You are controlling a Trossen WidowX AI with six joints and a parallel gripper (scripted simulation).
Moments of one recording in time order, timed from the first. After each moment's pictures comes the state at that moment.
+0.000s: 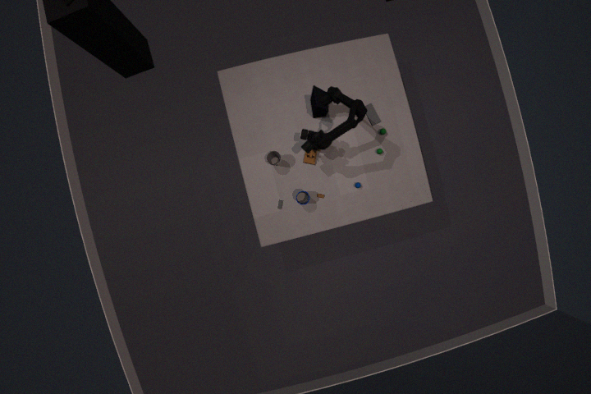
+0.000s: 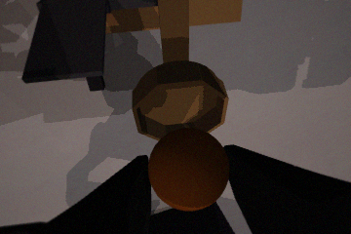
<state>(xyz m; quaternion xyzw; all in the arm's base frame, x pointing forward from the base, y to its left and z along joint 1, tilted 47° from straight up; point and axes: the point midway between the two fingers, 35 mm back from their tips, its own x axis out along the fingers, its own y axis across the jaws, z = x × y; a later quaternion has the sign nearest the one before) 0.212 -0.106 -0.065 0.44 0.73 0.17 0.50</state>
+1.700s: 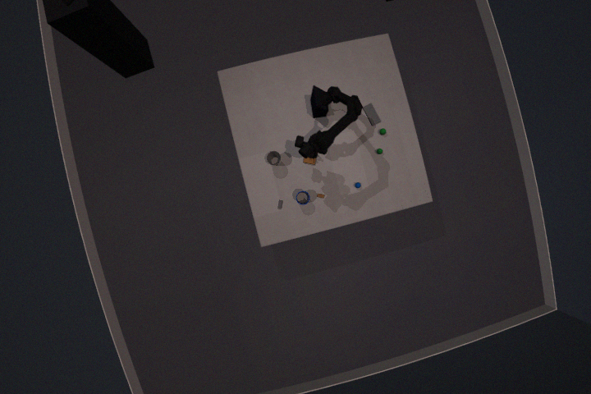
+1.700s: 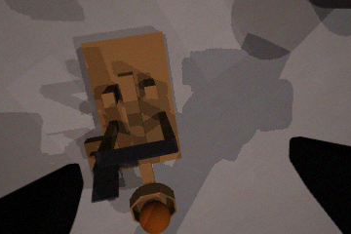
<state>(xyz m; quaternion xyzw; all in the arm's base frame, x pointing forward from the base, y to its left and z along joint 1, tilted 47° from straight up) 0.271 -0.236 -0.036 0.45 0.65 0.05 0.61</state>
